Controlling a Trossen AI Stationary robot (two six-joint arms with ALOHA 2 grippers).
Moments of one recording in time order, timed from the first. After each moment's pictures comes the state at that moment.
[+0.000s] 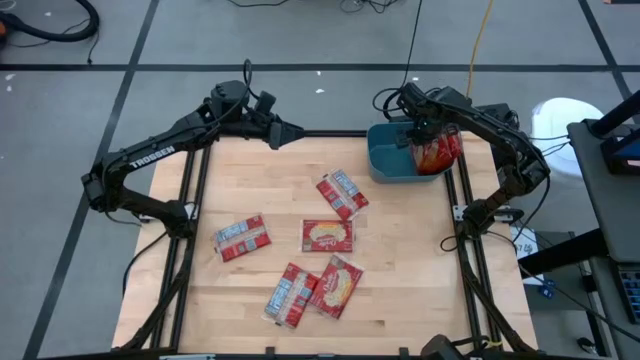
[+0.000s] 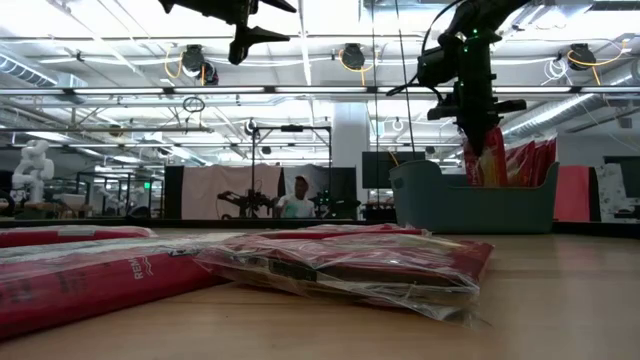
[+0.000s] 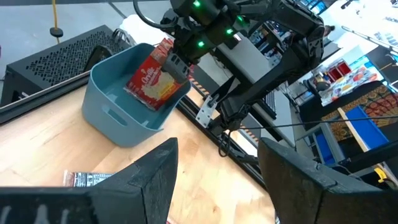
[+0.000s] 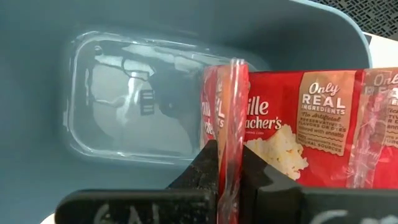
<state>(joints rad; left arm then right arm) 0.55 1.31 1.28 -0.26 0.47 -0.58 -0.87 1.55 1.35 -1.28 0.21 0.48</state>
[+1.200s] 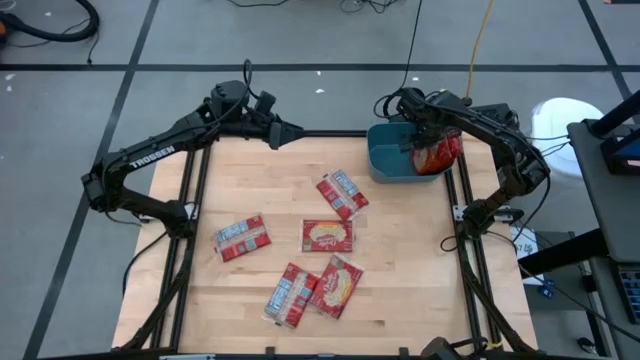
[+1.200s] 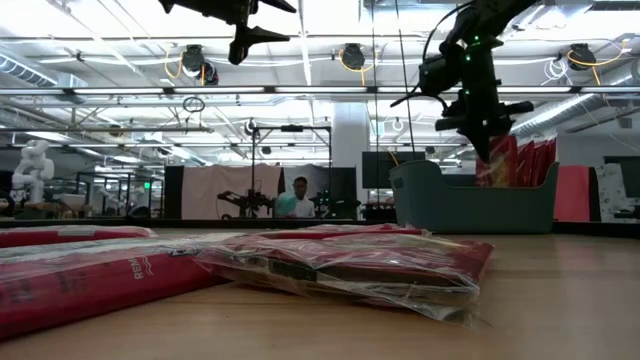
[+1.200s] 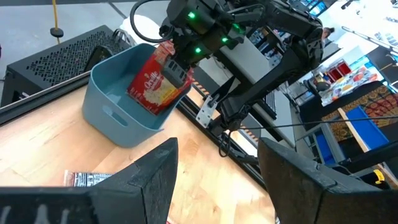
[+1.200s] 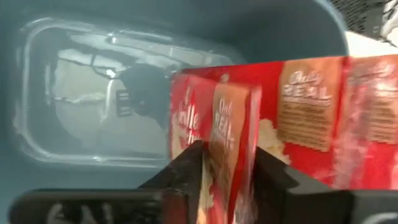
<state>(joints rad) 0.55 1.31 1.28 -0.26 0.47 -0.58 -0.86 1.55 1.29 -1.28 0.30 0.49</state>
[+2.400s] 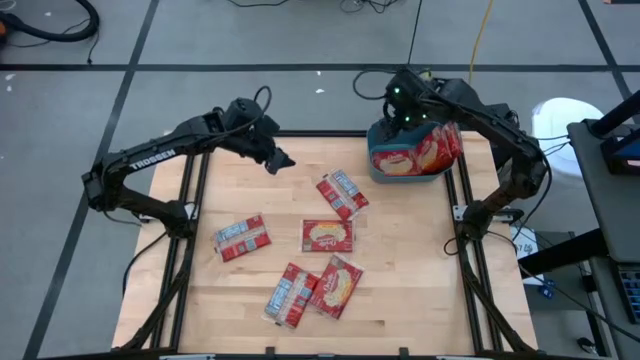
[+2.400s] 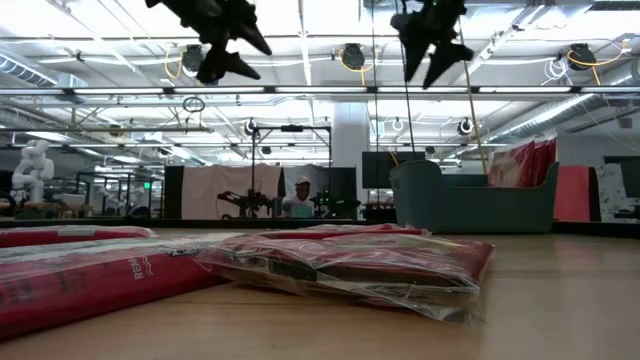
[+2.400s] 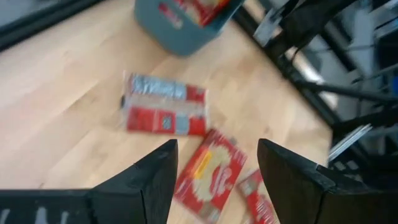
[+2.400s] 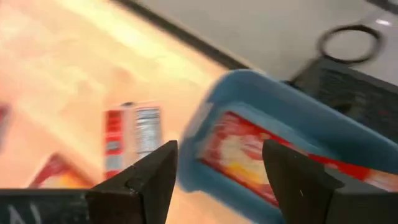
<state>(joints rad) 0.49 1.31 1.28 -0.68 0.37 -0.44 -0.60 1.54 1.76 -1.29 0.10 0.37</state>
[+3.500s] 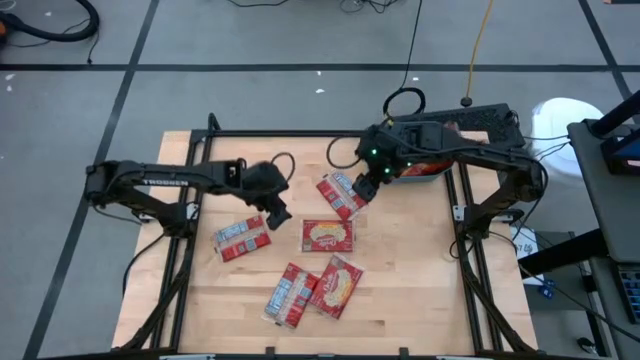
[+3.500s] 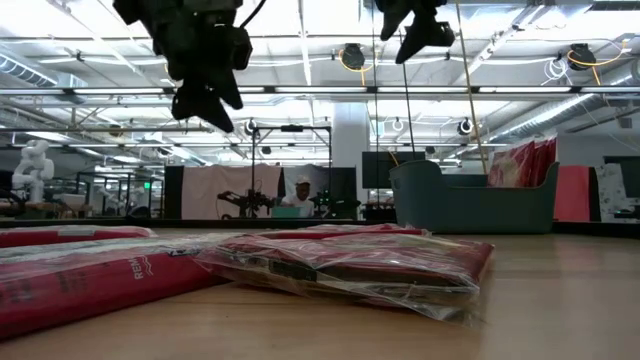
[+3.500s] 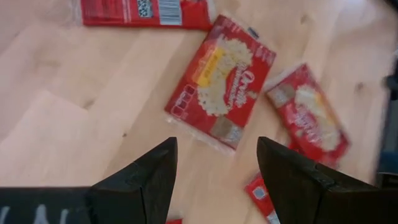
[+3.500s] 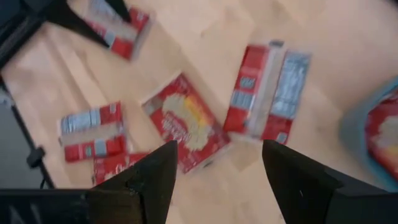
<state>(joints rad) 0.14 1.31 0.97 -0.58 0.18 -0.46 -0.18 1.54 1.67 -1.19 -0.07 0.54</state>
